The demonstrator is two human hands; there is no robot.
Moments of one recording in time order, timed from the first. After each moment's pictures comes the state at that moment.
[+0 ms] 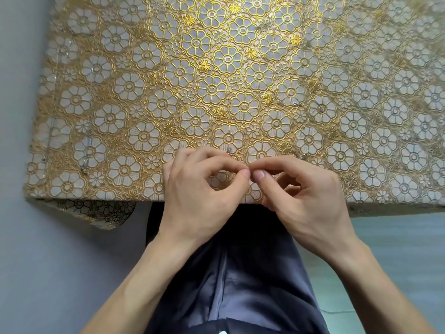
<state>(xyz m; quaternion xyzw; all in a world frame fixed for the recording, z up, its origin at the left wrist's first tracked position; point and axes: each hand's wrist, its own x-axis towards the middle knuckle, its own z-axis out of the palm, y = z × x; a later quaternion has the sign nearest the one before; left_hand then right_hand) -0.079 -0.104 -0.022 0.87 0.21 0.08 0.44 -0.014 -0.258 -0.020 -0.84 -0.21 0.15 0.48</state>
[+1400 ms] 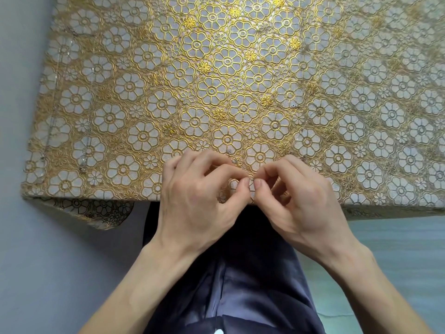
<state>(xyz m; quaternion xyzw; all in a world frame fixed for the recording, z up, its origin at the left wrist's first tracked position) -0.087 -0.105 -0.033 0.93 0.13 0.15 0.30 -0.014 -0.264 -0.028 -0.88 -0.31 0.09 0.36</state>
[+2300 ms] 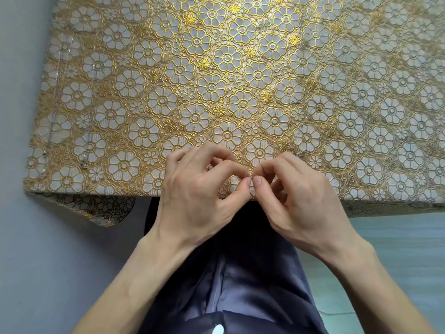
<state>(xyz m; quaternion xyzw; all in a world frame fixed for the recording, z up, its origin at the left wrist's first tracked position) -0.087 -0.101 -0.035 0.93 0.08 0.15 0.31 -0.017 -0.265 -0.028 -0.88 -0.33 0.09 0.34</state>
